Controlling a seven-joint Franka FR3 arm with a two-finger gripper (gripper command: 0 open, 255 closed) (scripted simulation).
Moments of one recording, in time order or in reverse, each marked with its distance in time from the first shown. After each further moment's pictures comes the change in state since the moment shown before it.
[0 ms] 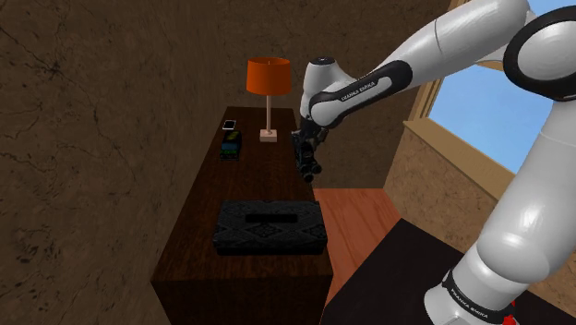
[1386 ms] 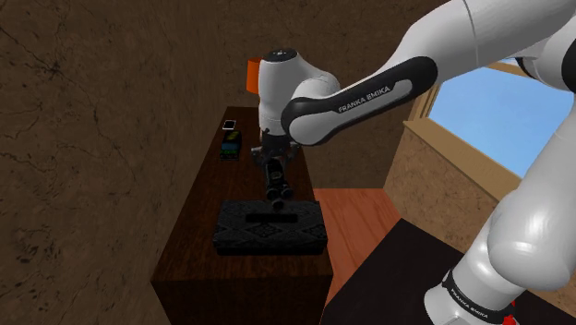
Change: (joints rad) arm 0.207 -0.085 0.193 0.004 -0.033 -0.169 0.394
